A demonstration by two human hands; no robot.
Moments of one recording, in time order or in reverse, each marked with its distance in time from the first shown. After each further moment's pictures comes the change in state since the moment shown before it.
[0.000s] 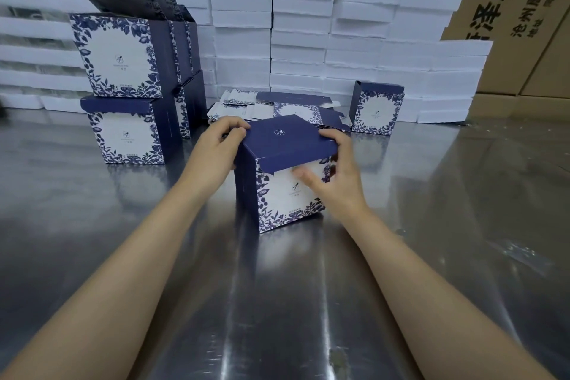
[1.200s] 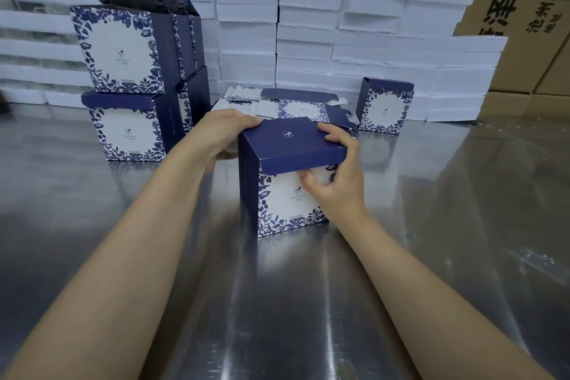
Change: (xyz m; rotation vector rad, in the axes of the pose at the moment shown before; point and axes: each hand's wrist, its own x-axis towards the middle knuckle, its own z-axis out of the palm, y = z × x) left_hand 0.037 0.017 -0.004 -0.014 -0.099 -0.372; right_hand -0.001 0.002 0.017 -0.036 0.128 -0.098
